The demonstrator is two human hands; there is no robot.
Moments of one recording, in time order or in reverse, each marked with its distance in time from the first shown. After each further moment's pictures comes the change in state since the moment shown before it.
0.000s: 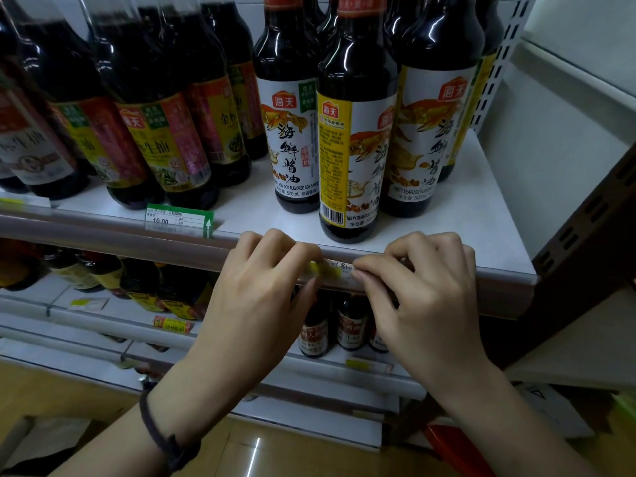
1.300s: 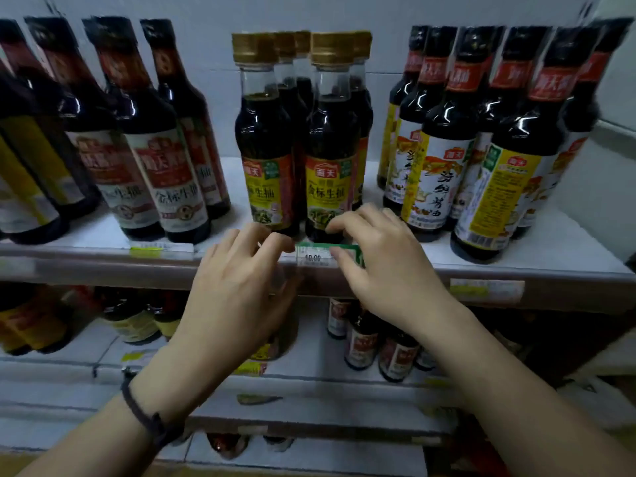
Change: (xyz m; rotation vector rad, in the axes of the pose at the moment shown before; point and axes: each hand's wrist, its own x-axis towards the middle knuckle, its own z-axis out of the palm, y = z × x) left_hand -0.023 -0.204 -0.101 0.020 -0.013 0.067; right_hand 0.101 -0.181 0.096 0.017 -0.340 0.093
